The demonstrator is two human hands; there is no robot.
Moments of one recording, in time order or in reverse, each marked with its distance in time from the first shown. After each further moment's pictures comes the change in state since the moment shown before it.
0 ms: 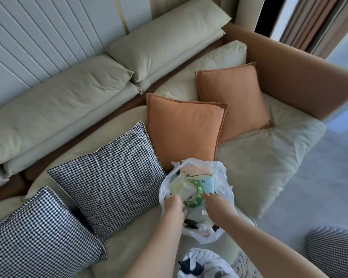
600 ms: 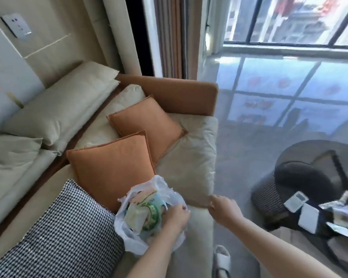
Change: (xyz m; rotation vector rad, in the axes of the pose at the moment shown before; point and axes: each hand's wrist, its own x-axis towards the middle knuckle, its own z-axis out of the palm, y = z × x) left_hand -0.095 -0.069 0.045 1.530 -0.476 0.937; right_hand -0.162 0.071 0.008 0.230 0.376 0.565
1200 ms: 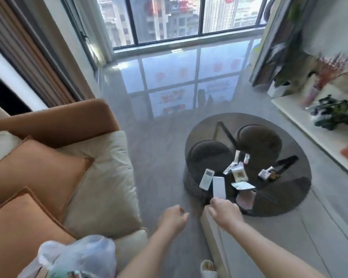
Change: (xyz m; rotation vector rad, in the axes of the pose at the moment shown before) left_hand -0.007 0.237 0.182 0.444 -0.248 0.388; right_hand -0.113 0.278 -0.018 0.230 0.115 0.600
